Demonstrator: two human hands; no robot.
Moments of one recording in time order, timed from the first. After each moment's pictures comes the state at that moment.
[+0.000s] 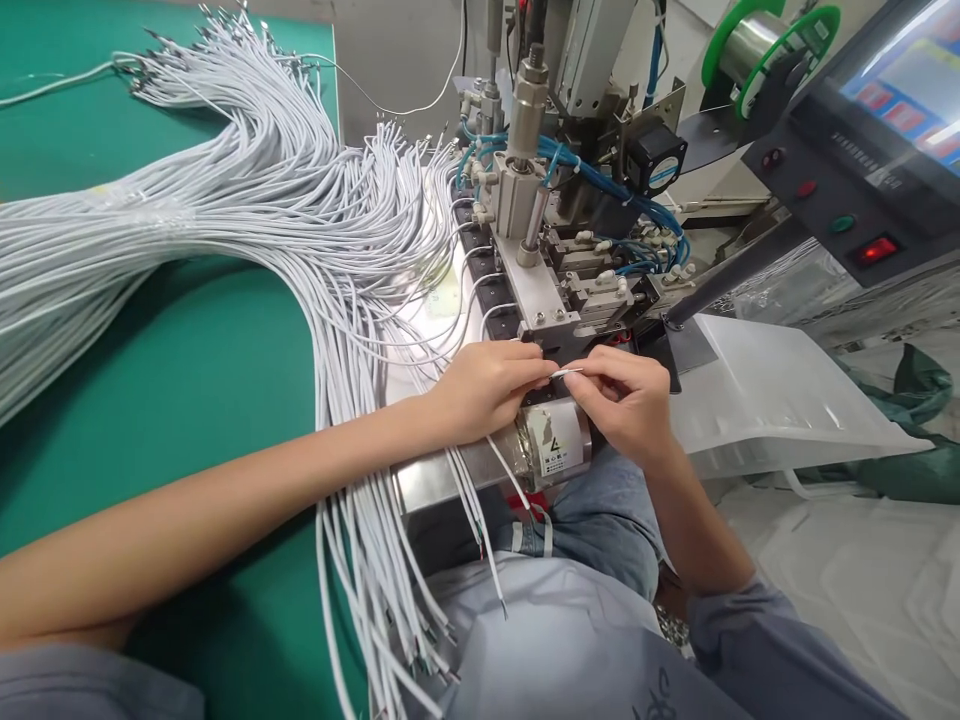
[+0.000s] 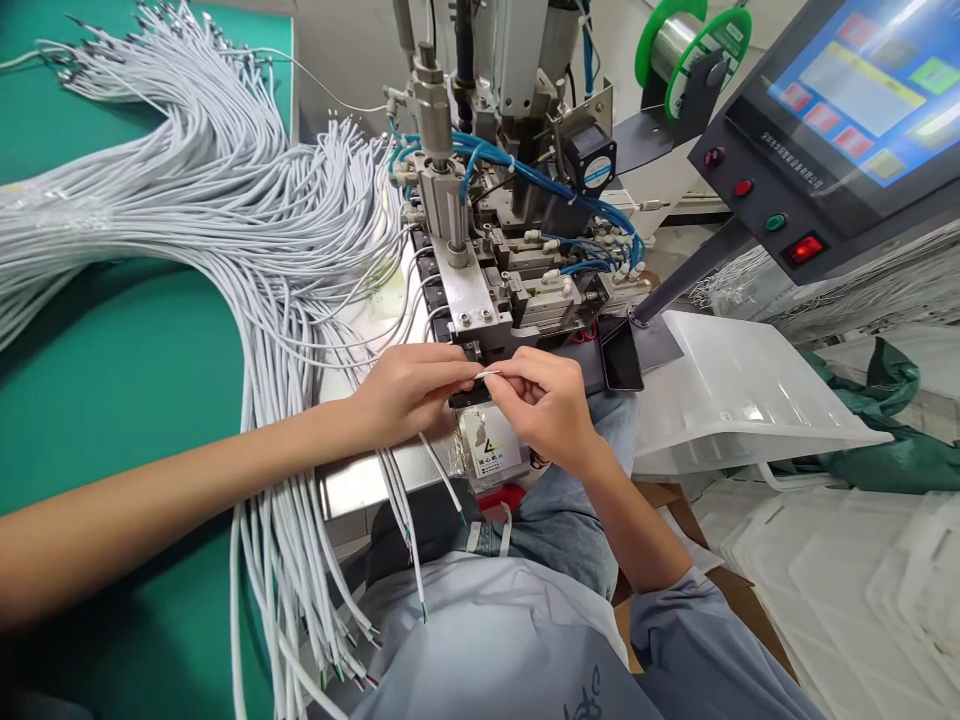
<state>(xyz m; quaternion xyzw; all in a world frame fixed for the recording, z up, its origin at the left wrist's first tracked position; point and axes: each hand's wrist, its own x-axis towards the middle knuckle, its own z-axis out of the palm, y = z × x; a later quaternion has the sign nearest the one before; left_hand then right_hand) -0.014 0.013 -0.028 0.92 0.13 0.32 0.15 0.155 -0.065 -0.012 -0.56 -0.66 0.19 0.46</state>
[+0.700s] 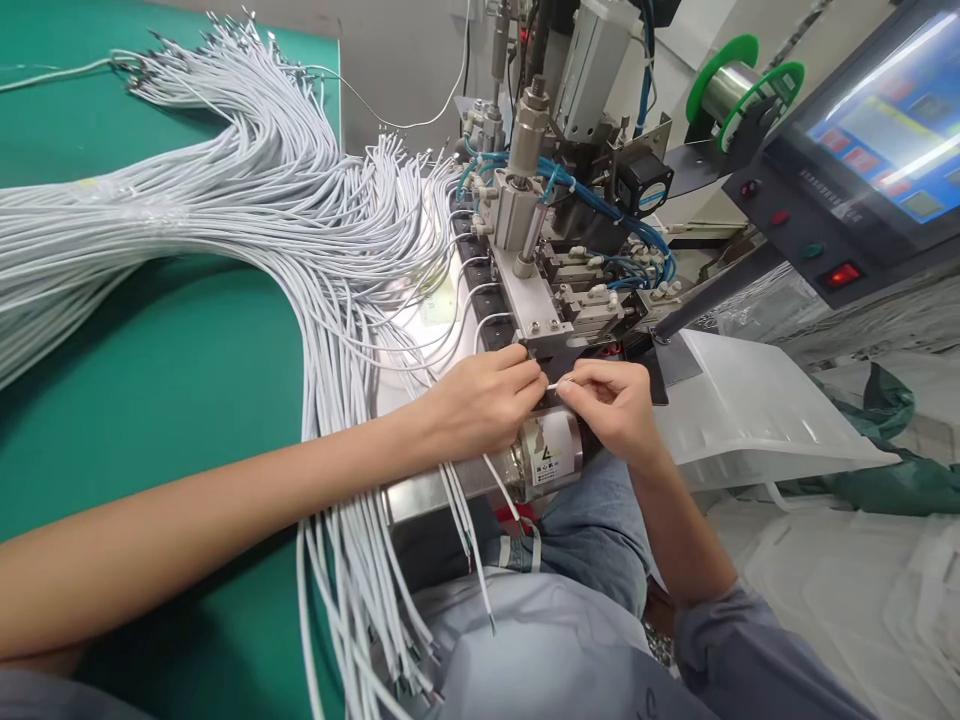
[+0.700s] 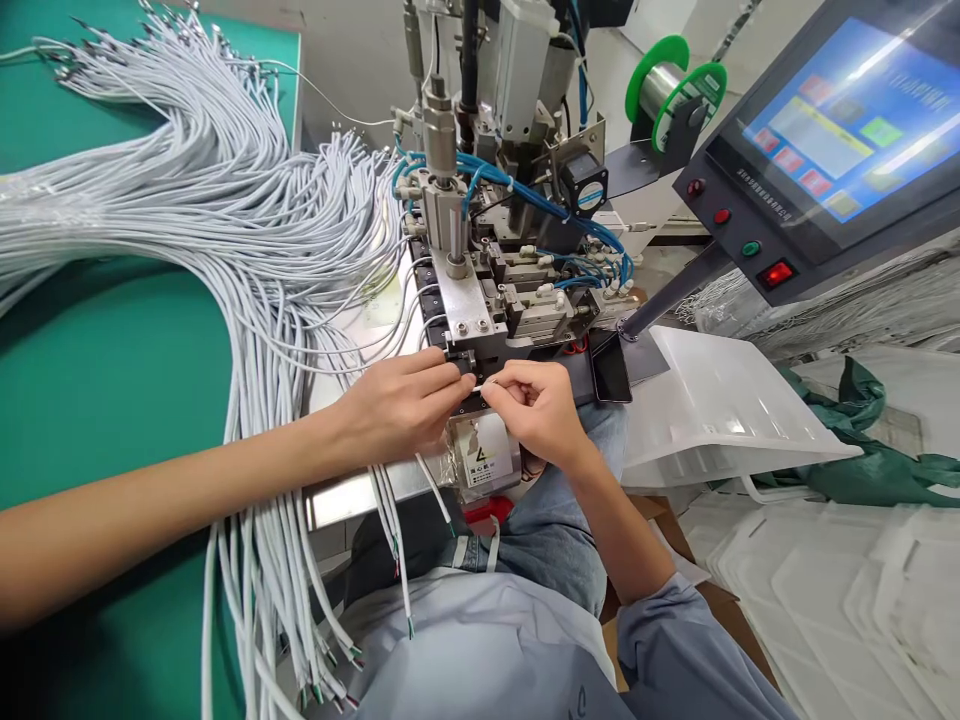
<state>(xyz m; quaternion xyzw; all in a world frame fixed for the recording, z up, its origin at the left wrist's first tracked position) -0.013 0.007 -0.020 0.94 0.09 0.32 -0.12 0.156 -0.059 -0.017 -0.55 -0.64 0.26 0.46</state>
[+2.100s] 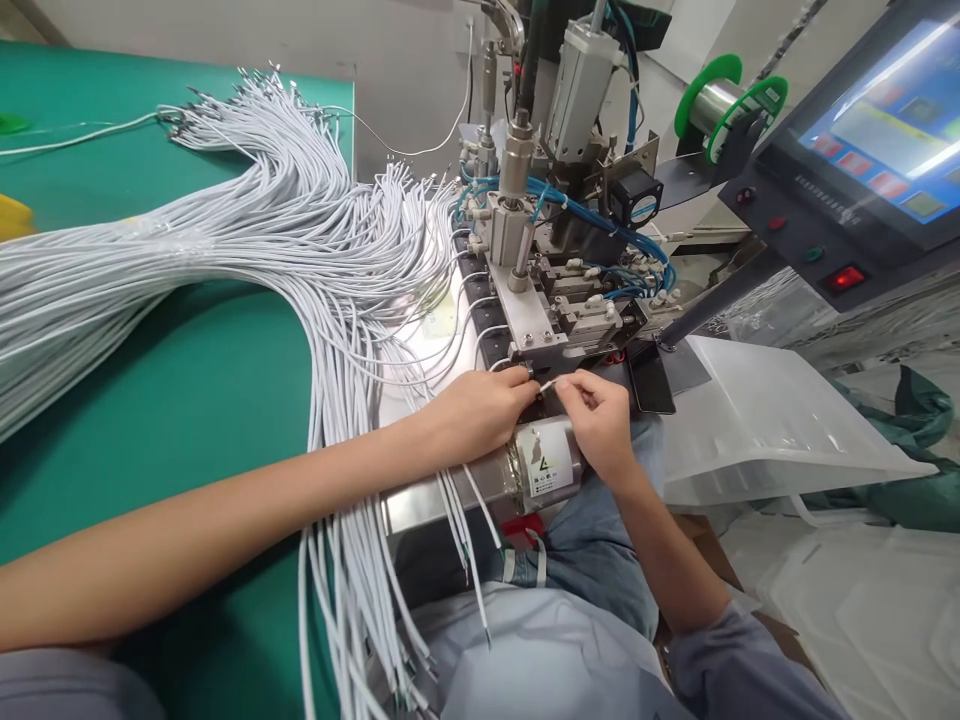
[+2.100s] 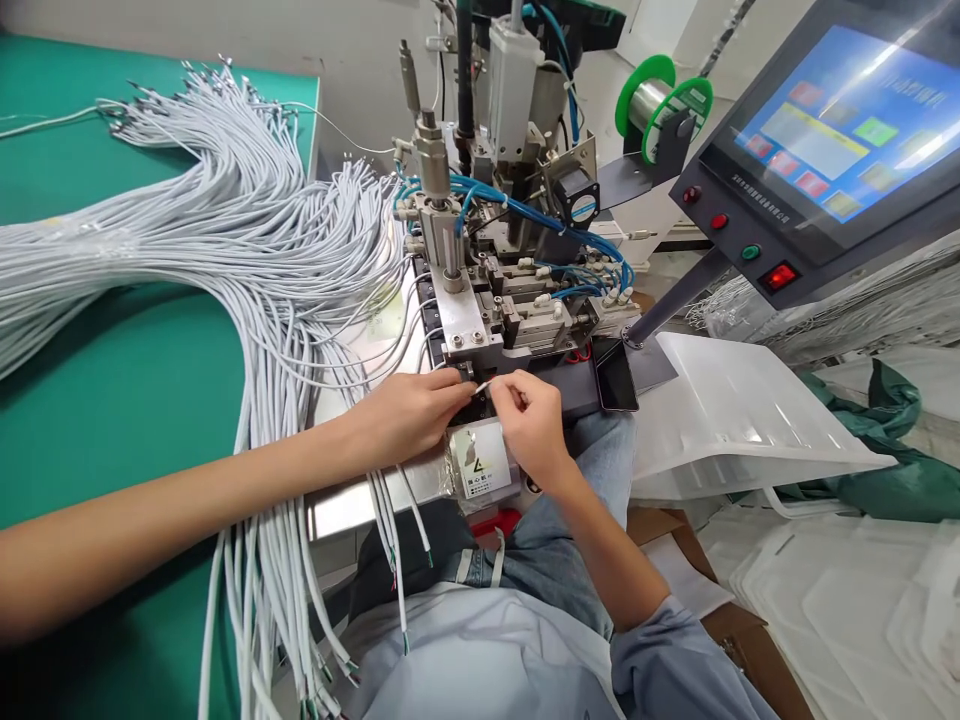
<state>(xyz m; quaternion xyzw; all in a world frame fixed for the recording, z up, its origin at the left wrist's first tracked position) -0.011 0.008 -0.033 0.96 0.21 0.16 0.05 0.149 -0.055 -0.049 -0.60 -0.56 0.23 0.52</state>
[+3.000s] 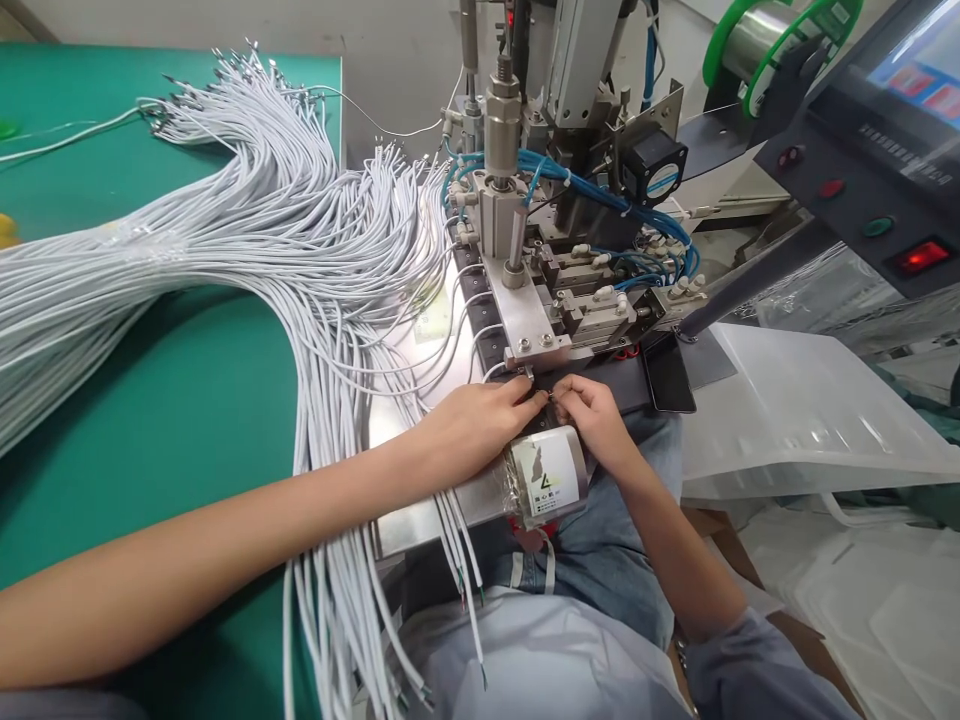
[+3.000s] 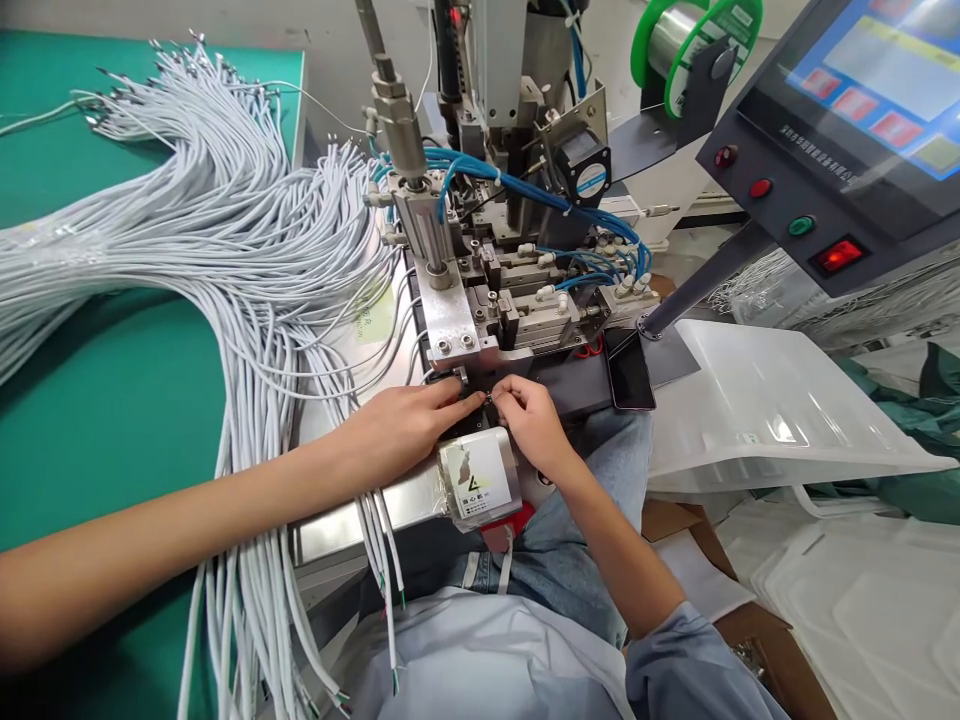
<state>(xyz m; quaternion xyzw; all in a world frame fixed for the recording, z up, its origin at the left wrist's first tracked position) -0.012 0.008 -0.028 0.98 0.19 0.03 0.01 0.163 -0.038 -0.072 -0.57 -0.47 0.47 0.47</state>
